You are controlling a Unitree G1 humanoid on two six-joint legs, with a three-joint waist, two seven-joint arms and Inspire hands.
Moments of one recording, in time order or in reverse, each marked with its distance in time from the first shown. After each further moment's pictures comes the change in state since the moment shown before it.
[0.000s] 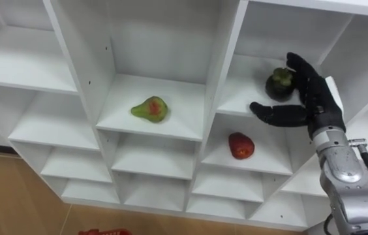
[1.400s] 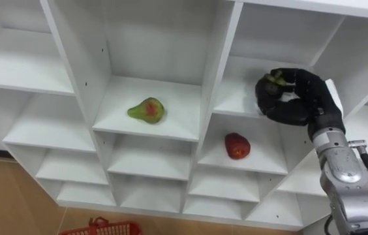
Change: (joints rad) left arm -0.014 -0.008 -0.034 -0.127 -0.011 0.005 -0.031; right arm -0.006 0.004 0.027 0.024 -0.001 -0.013 0.023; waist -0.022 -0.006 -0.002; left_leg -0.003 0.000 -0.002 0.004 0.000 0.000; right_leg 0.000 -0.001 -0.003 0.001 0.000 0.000
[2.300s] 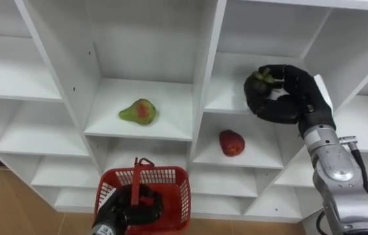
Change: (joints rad) left arm -0.012 -0.022 -0.136 -0.417 -0.164 0.062 -0.210; right arm 0.012 0.040 0.010 -0.078 -0.039 0.043 0.025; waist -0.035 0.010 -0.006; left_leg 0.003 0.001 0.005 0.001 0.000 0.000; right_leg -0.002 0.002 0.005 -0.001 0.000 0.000
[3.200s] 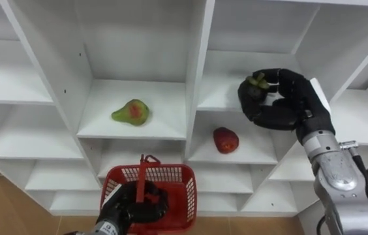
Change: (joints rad) left arm 0.000 0.003 -0.019 -0.019 0.001 -0.003 -0.019; right arm 0.108 0.011 -0.001 -0.205 0.000 0.024 0.038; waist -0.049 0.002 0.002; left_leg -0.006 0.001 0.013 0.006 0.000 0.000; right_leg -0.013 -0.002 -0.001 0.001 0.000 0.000
